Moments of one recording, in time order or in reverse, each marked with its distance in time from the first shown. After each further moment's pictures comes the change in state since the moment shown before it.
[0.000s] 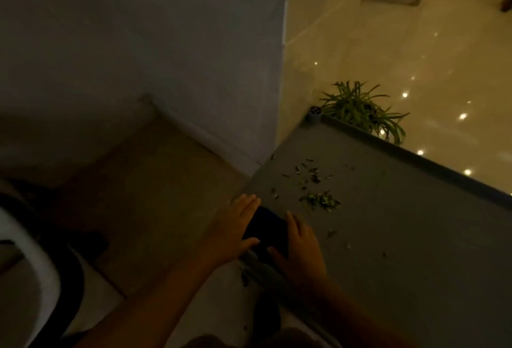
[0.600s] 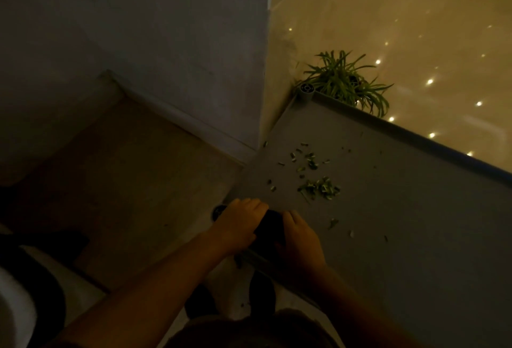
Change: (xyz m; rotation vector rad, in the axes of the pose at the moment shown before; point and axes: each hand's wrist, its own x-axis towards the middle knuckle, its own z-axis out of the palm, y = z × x) left_hand 0.051 0.003 0.005 0.162 -0.230 0.180; right_hand 0.027 -0.008 0.007 -0.028 -0.054 0.111
